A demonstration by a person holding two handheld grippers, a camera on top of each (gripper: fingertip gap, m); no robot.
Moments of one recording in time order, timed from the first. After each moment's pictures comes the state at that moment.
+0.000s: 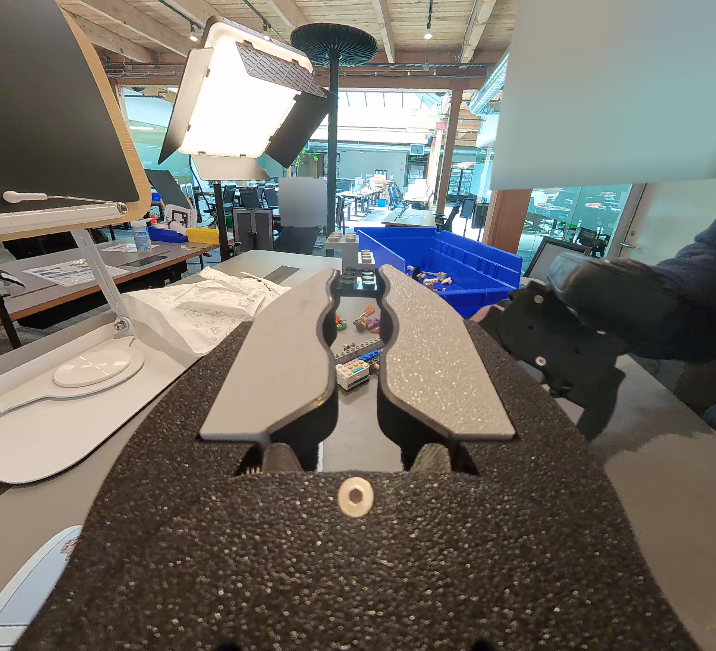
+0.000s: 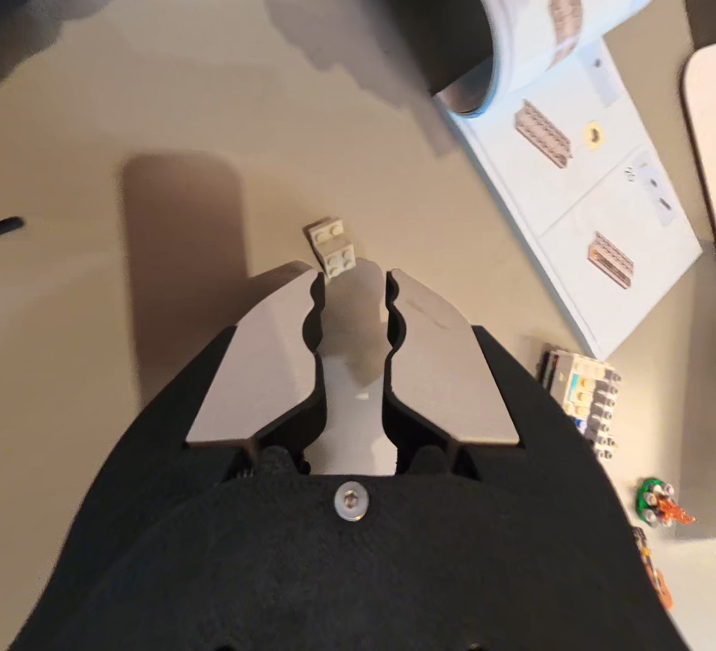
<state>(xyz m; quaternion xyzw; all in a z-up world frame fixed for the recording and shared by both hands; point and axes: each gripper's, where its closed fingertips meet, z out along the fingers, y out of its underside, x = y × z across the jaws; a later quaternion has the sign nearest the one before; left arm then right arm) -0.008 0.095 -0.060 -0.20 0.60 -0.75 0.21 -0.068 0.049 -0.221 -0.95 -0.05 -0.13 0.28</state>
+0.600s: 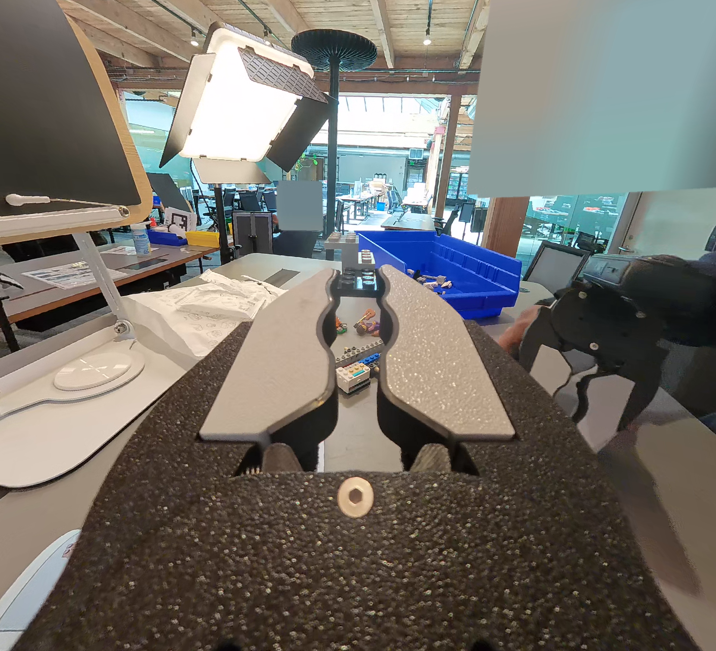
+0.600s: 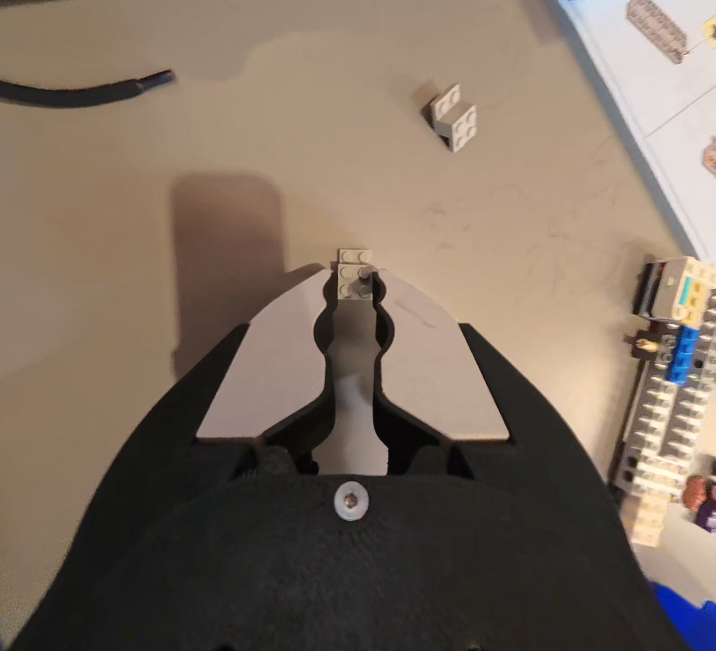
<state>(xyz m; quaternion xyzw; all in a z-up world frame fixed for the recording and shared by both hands) -0.007 0.097 -0.058 -0.20 0.59 -0.75 0.21 -0.113 -0.016 -0.228 -0.95 -0.07 -0.07 0.29</state>
